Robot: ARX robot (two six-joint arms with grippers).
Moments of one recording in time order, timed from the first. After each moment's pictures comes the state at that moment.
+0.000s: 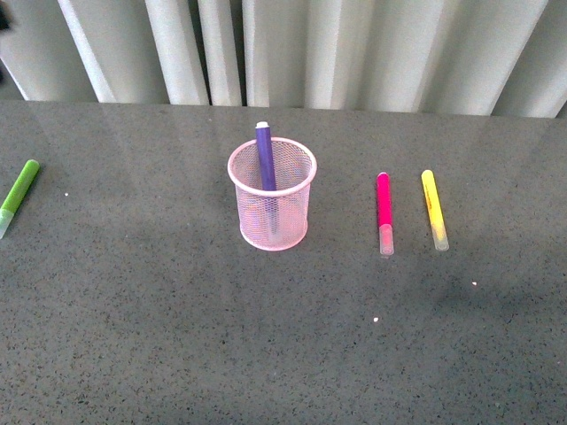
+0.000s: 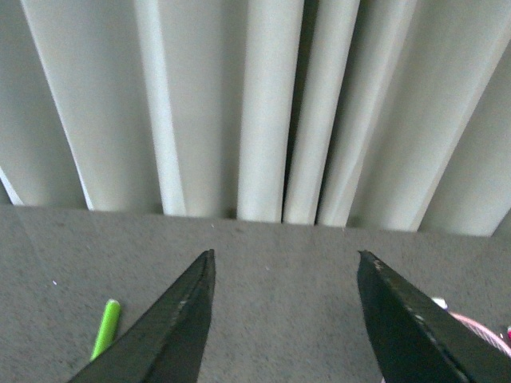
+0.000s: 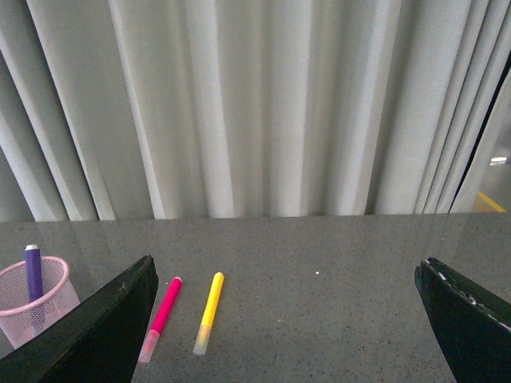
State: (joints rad) left arm -0.26 1.40 0.31 1.06 -0.25 -0.04; right arm 0.00 0.00 0.02 0.00 0.00 0.00
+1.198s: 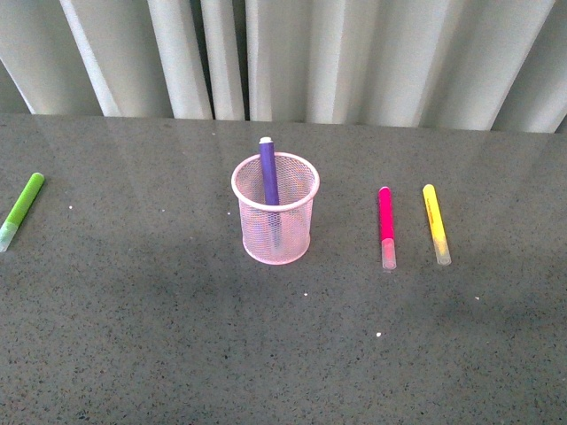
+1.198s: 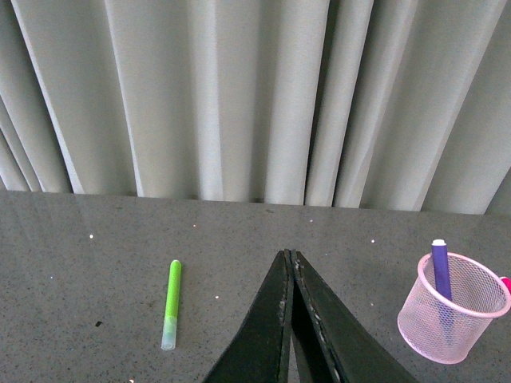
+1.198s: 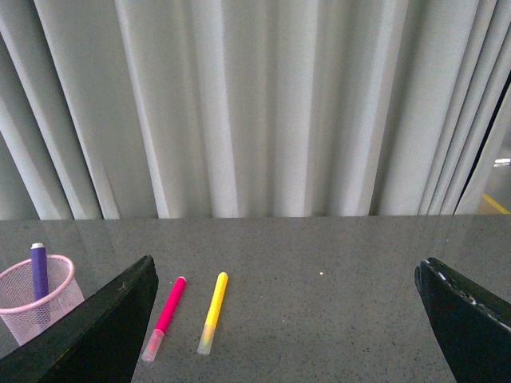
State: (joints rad) left arm 0.00 0.53 0.01 0.52 0.00 -0.01; right arm 0.00 0.00 0.02 0.00 0.00 0.00
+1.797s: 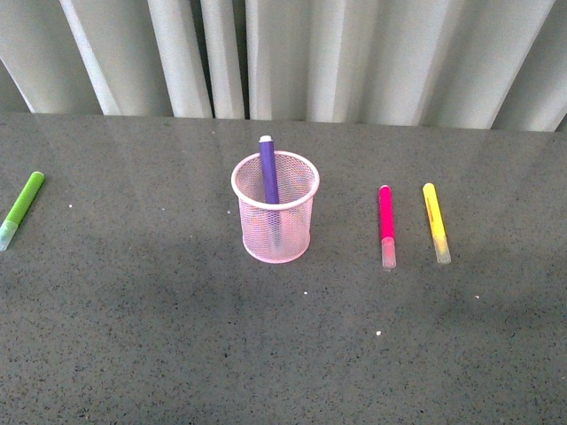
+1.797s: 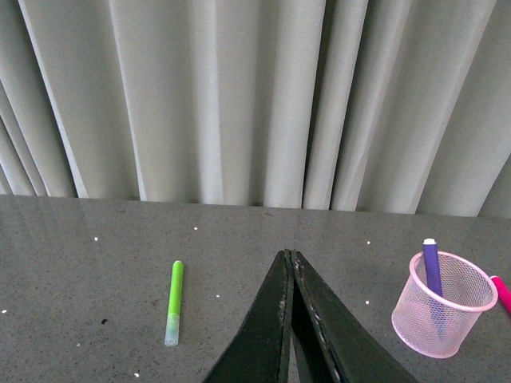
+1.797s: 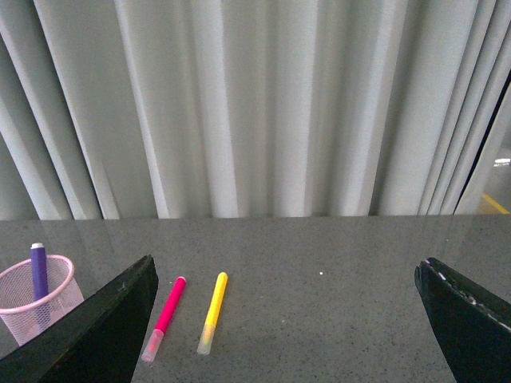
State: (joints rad) left arm 0.00 0.27 0.01 0.27 0.00 -0.01; right arm 0.00 0.00 0.02 0.00 0.00 0.00
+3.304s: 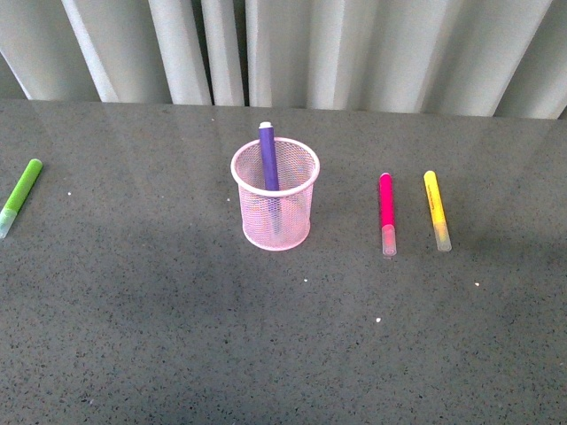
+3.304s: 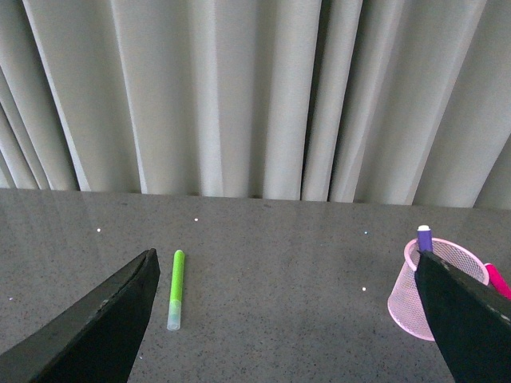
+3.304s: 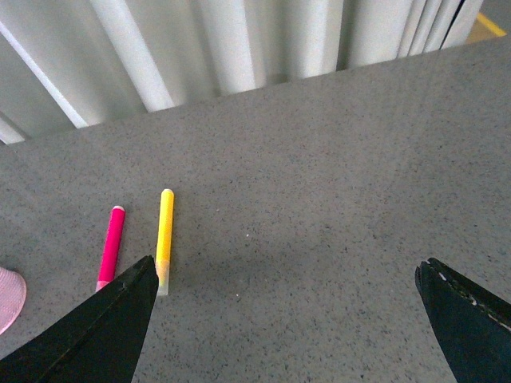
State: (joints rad) left arm 0.00 0.00 0.01 0.00 0.00 -0.01; right arm -0.11 1.03 0.34 0.24 0.02 0.13
